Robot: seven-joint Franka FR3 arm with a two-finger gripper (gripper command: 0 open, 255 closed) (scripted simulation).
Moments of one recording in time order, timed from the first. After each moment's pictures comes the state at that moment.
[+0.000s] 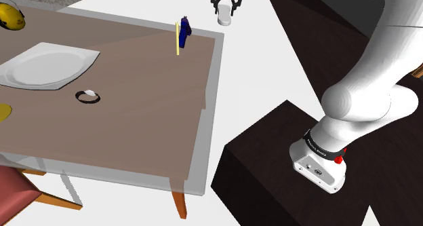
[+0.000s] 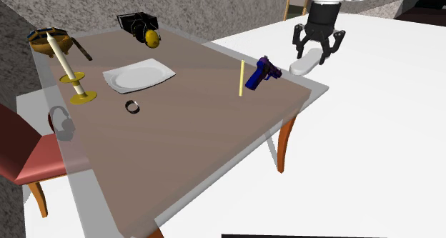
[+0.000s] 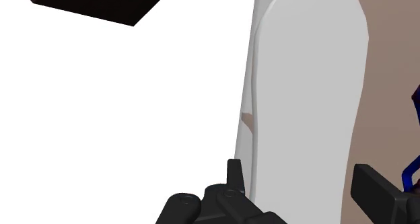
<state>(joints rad) -0.58 0.36 0.65 -1.45 -0.24 1.73 0.81</state>
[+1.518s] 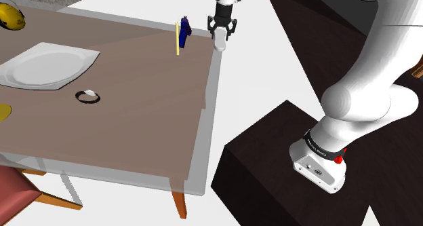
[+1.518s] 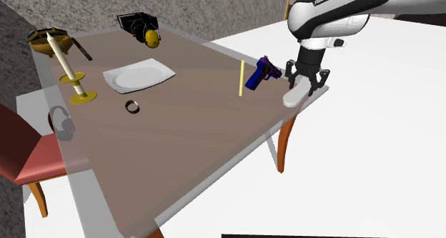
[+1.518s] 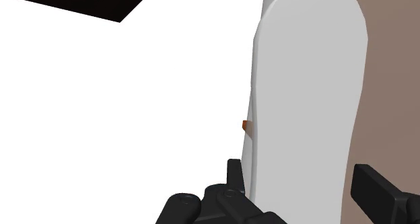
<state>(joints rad) -0.59 0.42 0.63 -1.68 -0.29 2.01 0.85</state>
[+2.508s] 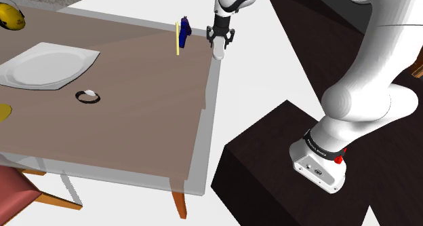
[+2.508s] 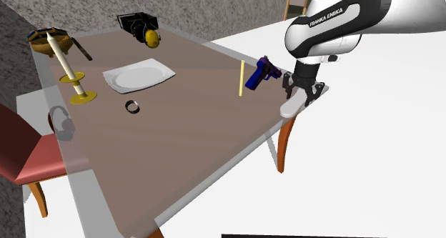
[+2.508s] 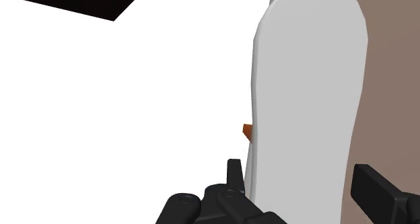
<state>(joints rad) -0.57 0.47 0.61 -1.74 -0.33 2.10 0.88</state>
